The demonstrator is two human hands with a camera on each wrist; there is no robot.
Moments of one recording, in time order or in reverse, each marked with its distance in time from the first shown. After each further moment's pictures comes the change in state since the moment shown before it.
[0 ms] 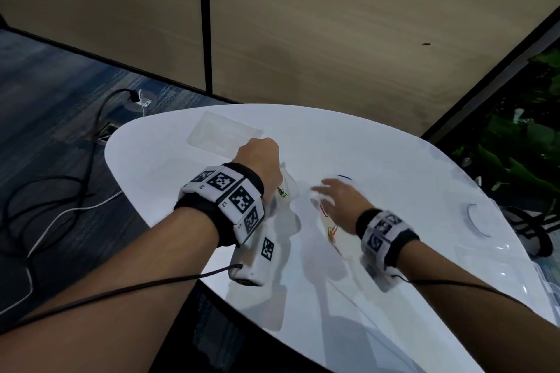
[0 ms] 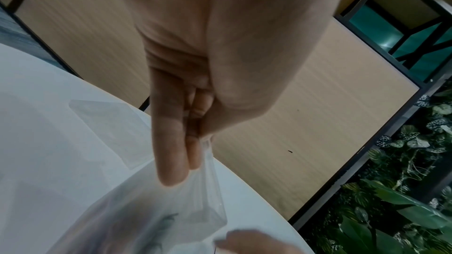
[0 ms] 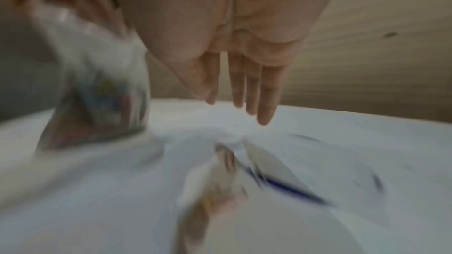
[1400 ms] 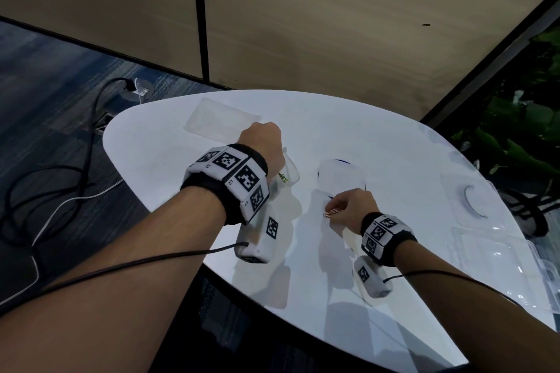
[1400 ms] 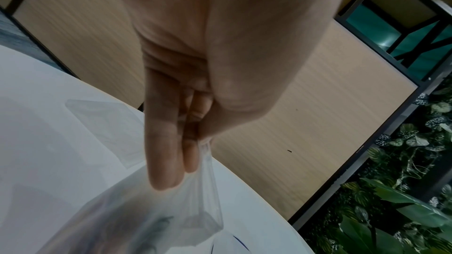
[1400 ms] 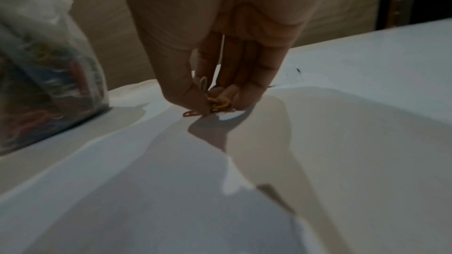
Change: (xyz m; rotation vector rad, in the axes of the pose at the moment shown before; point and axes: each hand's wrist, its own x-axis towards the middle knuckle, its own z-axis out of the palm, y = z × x) left_hand 0.001 0.006 0.006 0.062 0.009 0.018; right_hand -0.035 0.015 0.029 0.409 0.061 0.369
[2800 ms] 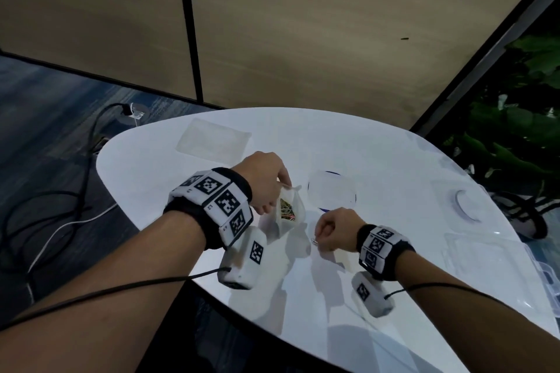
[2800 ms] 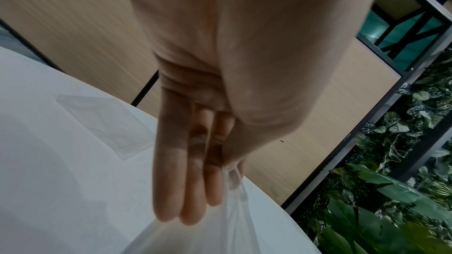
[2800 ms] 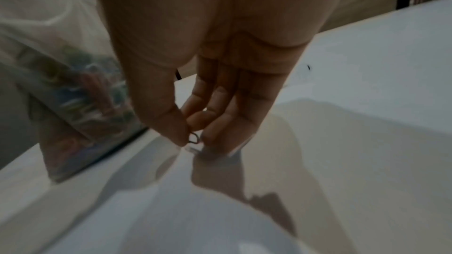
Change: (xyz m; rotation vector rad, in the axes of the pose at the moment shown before) left_hand -0.006 0.008 0.014 -0.121 -0.251 0.106; right_hand -0.014 0.000 -0.010 0.048 -0.273 -0.065
